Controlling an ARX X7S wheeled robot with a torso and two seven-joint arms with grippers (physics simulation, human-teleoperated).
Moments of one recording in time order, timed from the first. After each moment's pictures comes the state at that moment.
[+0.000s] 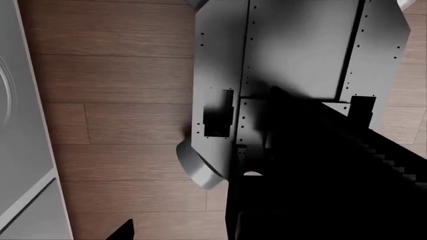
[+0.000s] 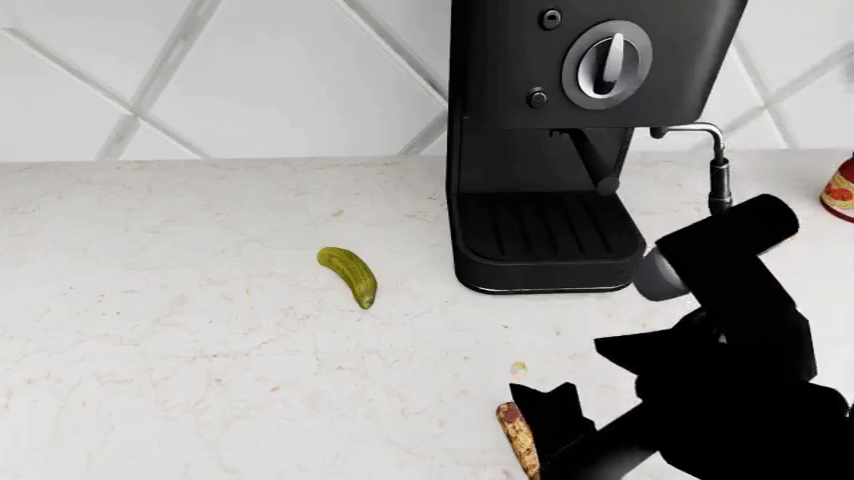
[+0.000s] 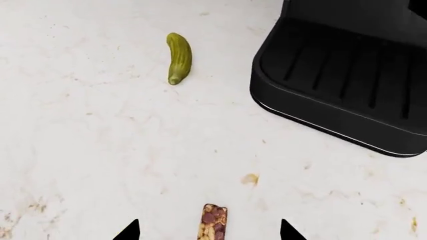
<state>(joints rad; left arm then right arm) 0.51 -0.11 -0.13 -1.31 0.00 0.24 0.22 1.22 1.03 -0.67 -0.67 2.55 0.93 1.18</state>
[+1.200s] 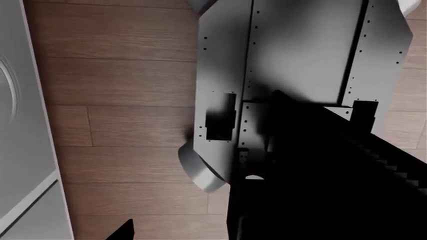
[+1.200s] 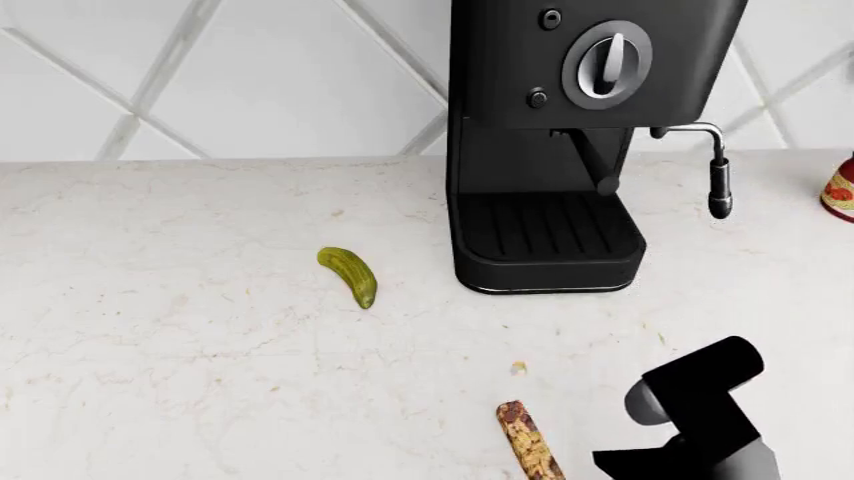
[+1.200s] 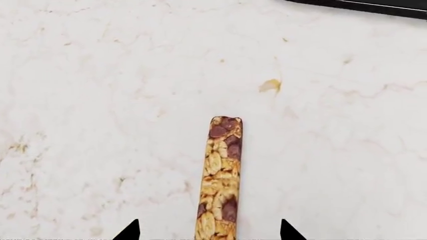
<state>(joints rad) 0.51 -0.11 -0.14 -1.31 0.00 0.25 0.22 0.73 1.20 -0.61 -0.85 2.26 0.76 0.95</state>
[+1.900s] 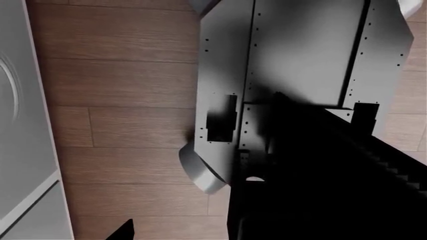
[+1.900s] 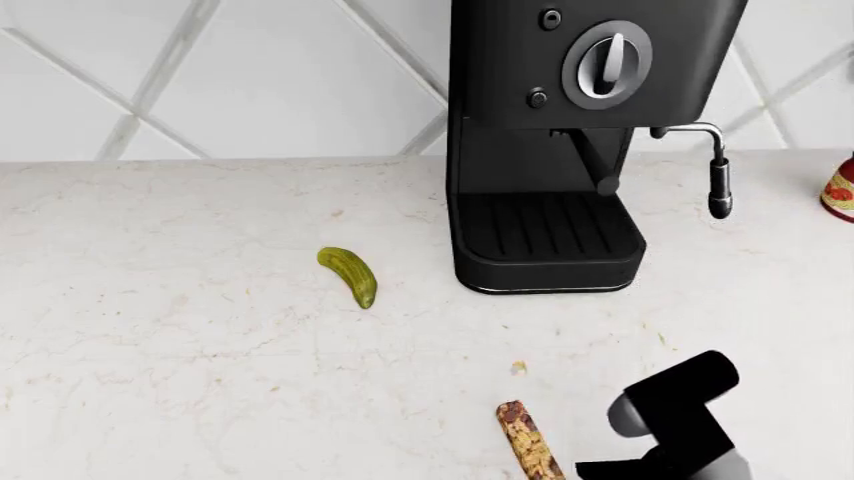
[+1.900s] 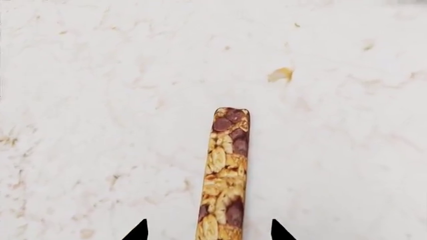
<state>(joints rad) 0.52 -0.11 -0.15 -1.31 0.00 0.25 0.22 0.65 1.16 -0.62 -0.84 2.15 0.75 0.89</state>
